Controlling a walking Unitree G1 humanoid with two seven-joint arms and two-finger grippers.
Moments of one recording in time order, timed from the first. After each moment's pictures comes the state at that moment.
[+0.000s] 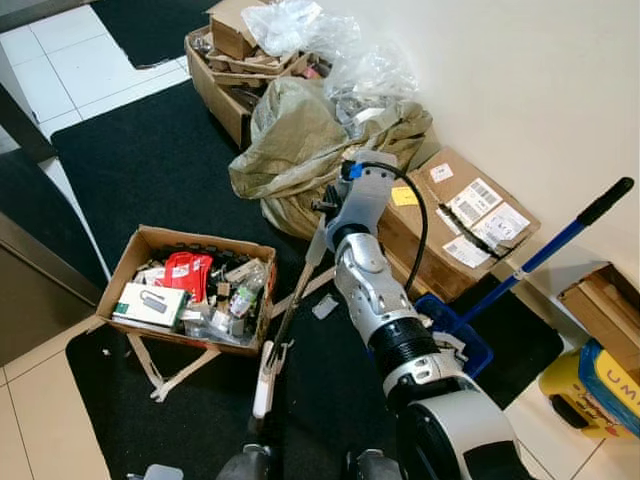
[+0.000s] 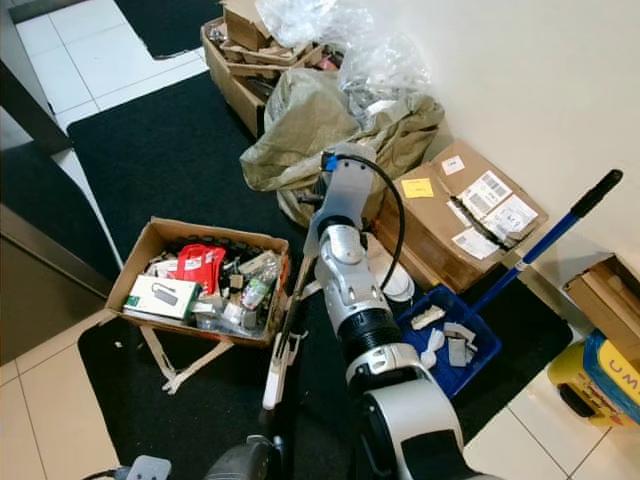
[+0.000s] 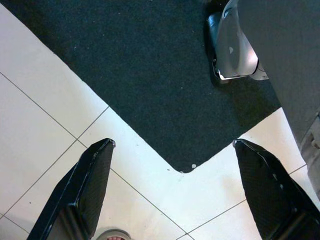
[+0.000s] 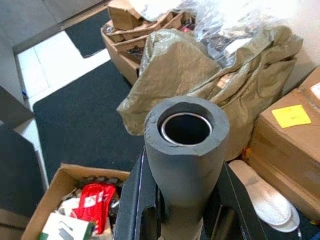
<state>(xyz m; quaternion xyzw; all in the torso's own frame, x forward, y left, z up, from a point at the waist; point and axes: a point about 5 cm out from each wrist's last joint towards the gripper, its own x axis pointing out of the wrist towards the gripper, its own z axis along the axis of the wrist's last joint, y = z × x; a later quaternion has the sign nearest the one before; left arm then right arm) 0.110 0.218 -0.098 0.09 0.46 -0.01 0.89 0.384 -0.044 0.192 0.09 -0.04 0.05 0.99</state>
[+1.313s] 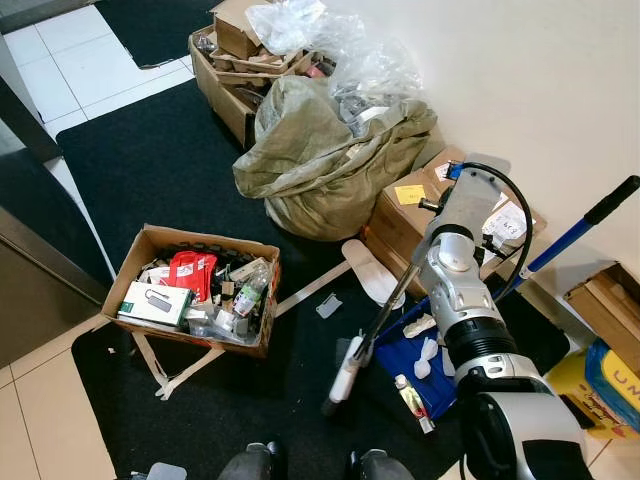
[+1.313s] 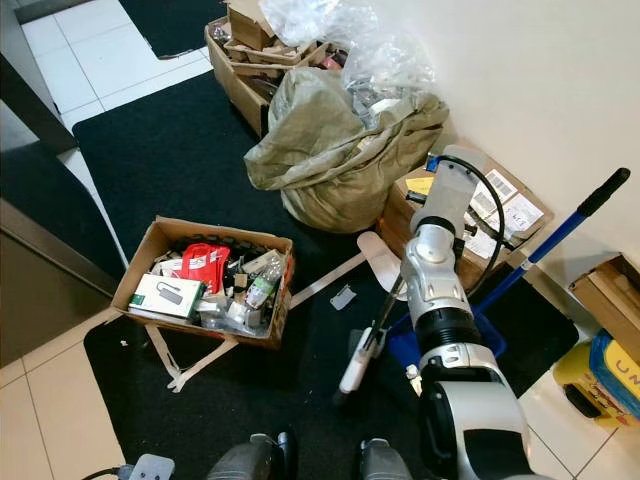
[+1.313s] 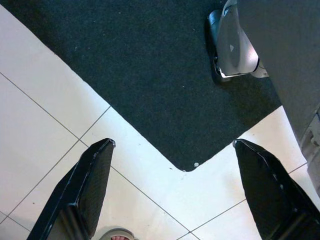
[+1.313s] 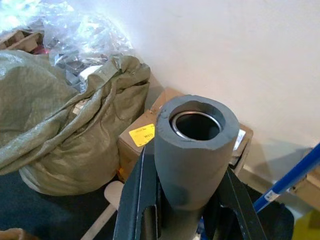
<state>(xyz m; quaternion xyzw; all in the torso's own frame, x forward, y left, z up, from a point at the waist) 0.116 0.216 -0.098 0.10 0.45 -0.02 0.89 0.393 -0.179 0.202 -0.01 -0.06 -0.21 0.98</state>
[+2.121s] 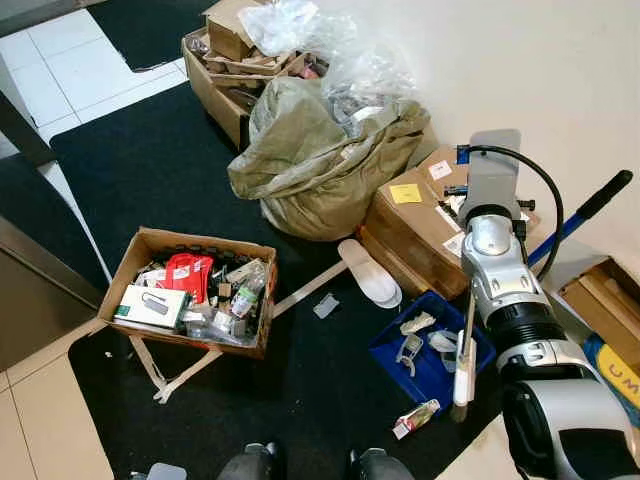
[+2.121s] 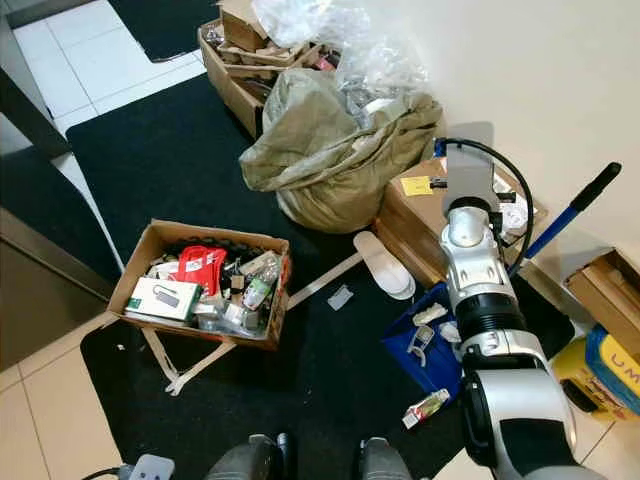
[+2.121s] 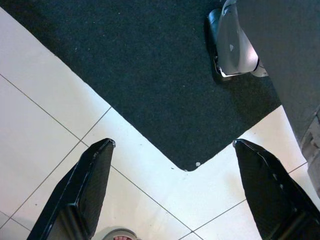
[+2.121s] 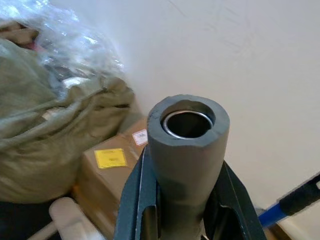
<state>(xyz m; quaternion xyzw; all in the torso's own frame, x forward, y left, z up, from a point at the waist) 0.115 0.217 -0.098 0.10 0.46 -0.02 0.88 0.396 -0.209 0.229 -0.14 -0.10 -0.17 0.97</state>
